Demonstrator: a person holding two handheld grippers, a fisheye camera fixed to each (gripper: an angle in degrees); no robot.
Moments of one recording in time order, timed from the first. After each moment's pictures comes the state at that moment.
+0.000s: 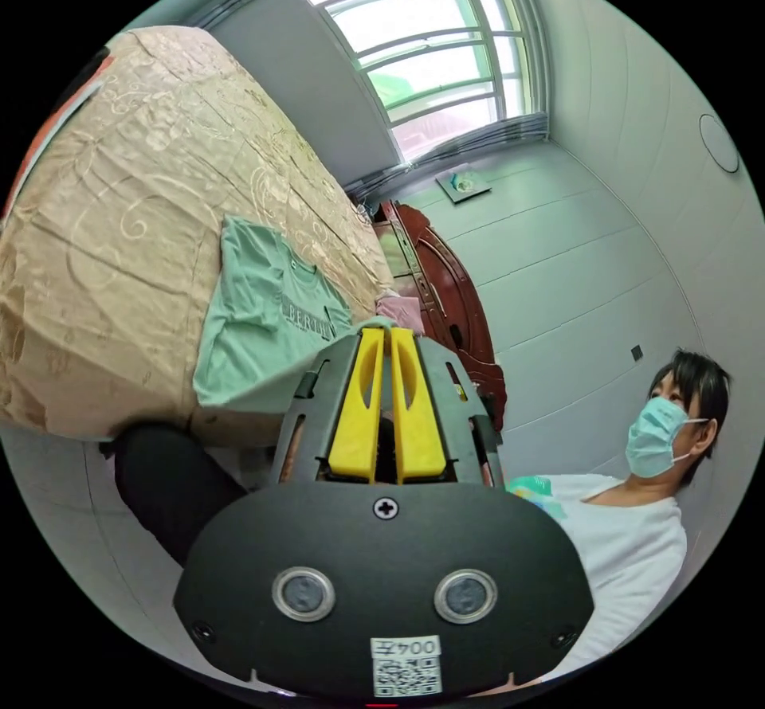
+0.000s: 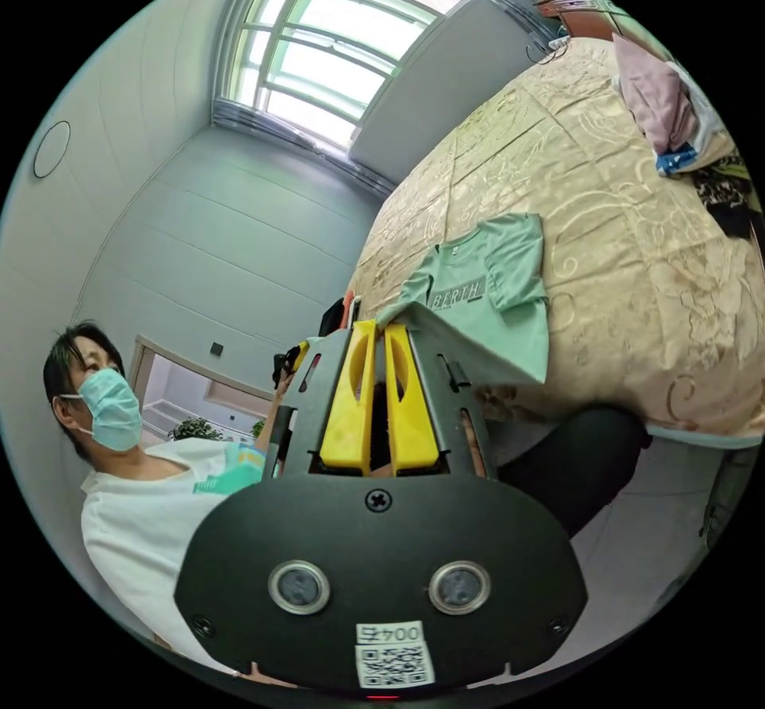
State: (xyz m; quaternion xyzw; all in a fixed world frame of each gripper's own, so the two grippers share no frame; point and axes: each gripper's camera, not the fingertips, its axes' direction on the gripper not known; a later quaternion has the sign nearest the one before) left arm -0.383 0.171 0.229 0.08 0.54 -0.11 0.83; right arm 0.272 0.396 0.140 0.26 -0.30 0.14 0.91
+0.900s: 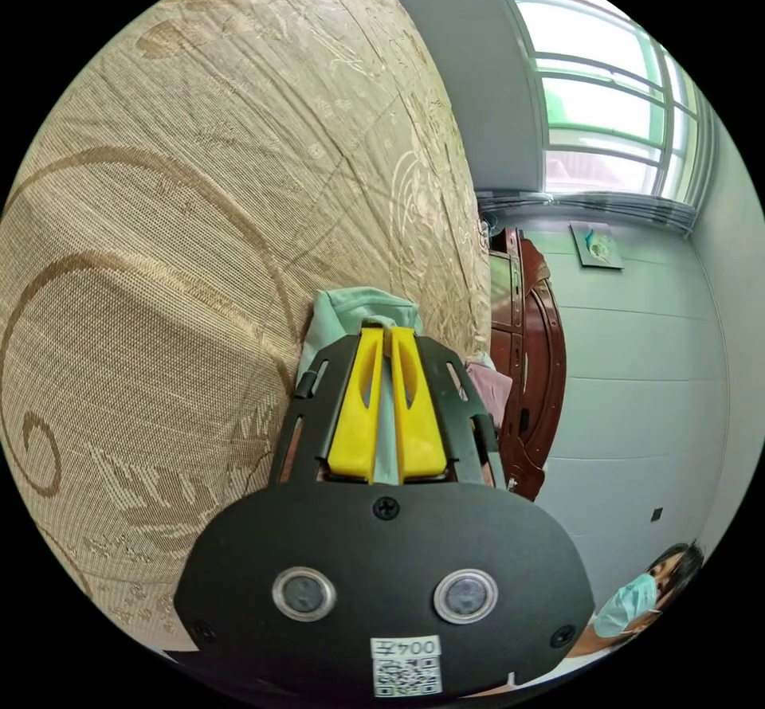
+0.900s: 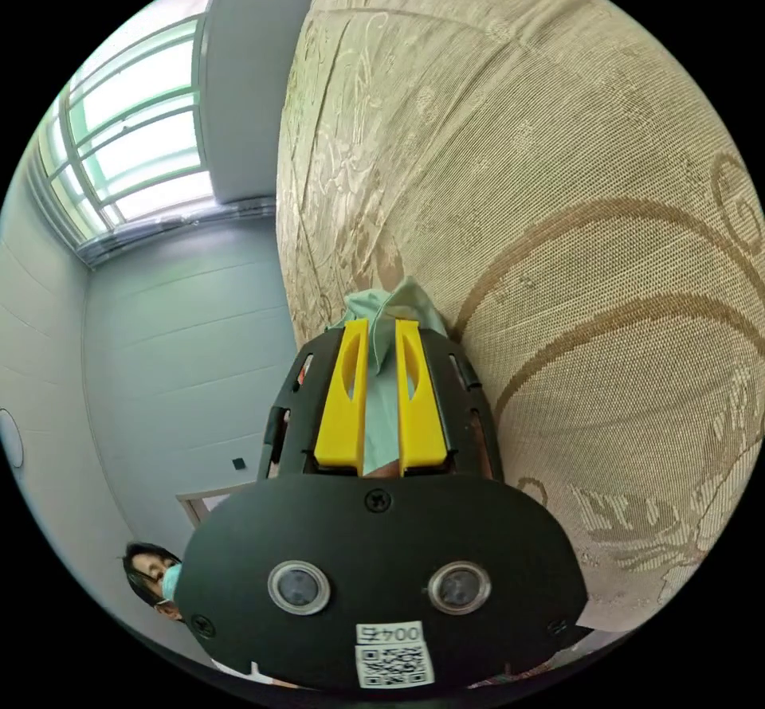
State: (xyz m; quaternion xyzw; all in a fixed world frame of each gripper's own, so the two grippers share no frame) left arm -0.364 -0.078 0.529 -0.07 0.46 -0.28 0.84; right arm 0.503 0.091 0.324 0.12 -0.37 0.37 0.84
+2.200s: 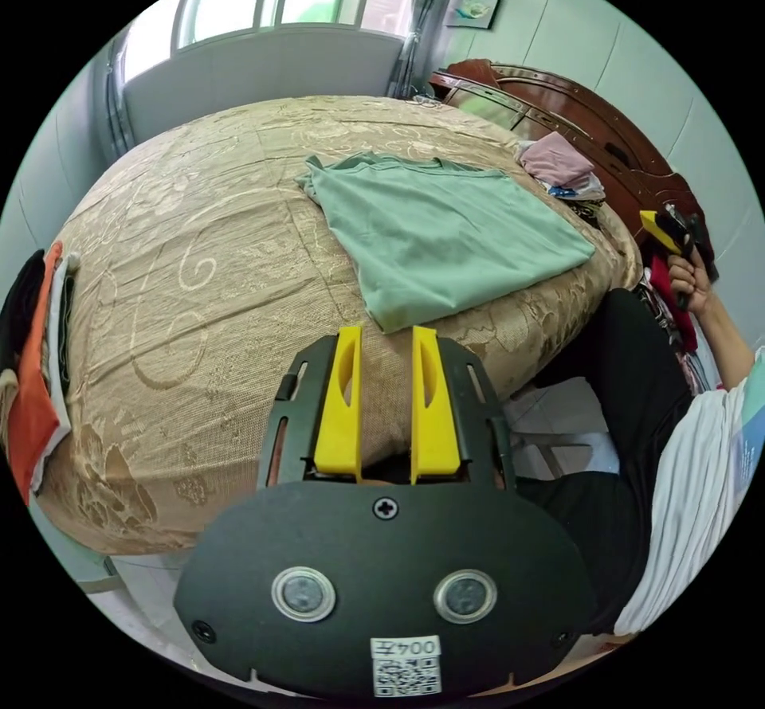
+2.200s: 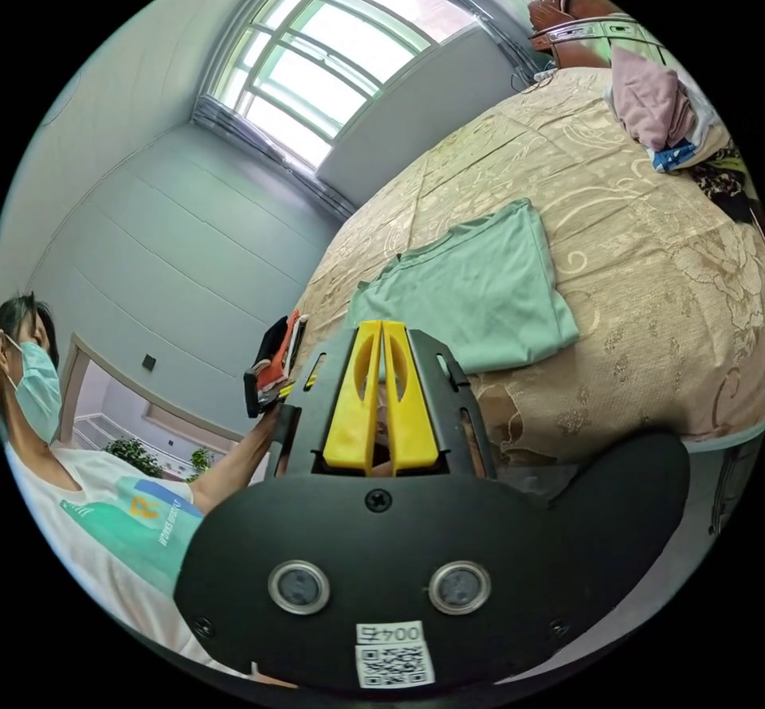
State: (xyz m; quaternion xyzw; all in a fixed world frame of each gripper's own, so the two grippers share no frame) left arm -0.230 0.186 0.355 0.03 0.20 0.18 0.96; right arm 0.102 0.296 0.123 0.31 -0.19 0.17 0.92
